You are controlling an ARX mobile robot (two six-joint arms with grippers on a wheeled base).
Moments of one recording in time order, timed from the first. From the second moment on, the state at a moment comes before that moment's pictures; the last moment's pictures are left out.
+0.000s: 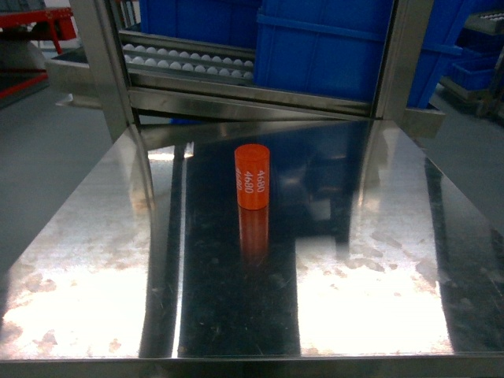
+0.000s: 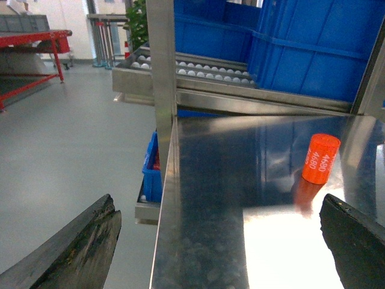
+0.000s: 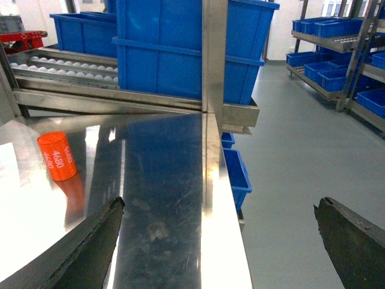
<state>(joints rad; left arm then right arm) 0.00 0.01 0.01 0.01 0.00 0.00 0.00 0.00 0.01 0.00 0.00 0.00</state>
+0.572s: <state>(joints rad) 0.00 0.01 0.01 0.00 0.00 0.00 0.00 0.00 0.01 -0.01 0.00 0.00</state>
